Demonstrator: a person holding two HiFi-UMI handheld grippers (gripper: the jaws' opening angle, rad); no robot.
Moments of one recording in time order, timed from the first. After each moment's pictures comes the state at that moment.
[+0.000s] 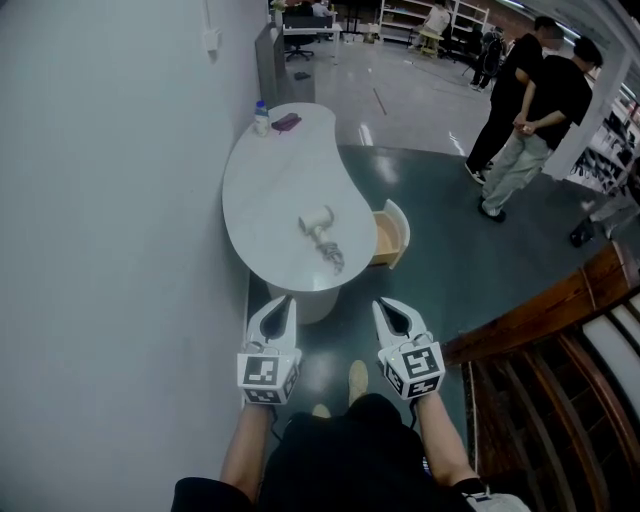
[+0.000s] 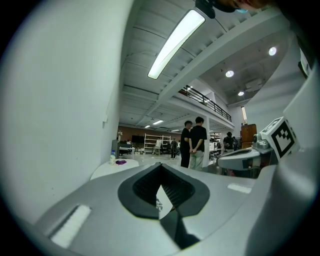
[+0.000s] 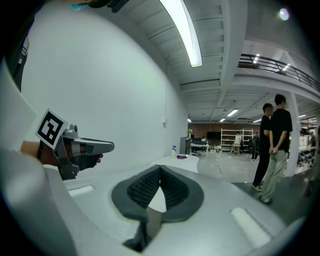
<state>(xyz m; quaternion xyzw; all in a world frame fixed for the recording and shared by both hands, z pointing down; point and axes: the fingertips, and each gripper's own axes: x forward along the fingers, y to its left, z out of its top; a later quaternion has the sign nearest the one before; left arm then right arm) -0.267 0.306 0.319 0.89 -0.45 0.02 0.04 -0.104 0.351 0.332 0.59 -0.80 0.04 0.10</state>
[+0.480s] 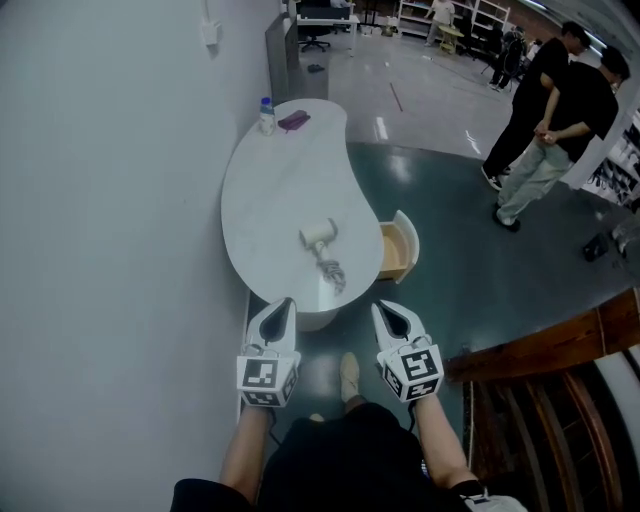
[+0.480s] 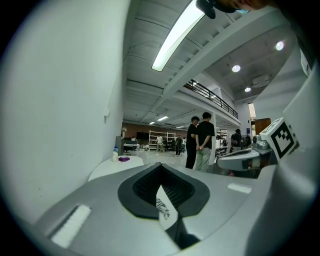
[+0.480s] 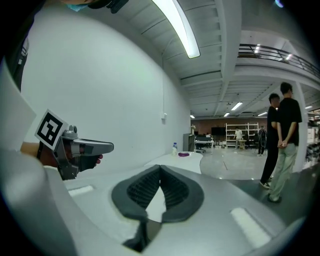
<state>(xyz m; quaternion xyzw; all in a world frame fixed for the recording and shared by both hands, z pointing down) -0.231 0.222 0.343 0.88 -0.48 0.04 0.05 -0.065 0.258 0.360 0.57 -0.82 0.06 0.09</state>
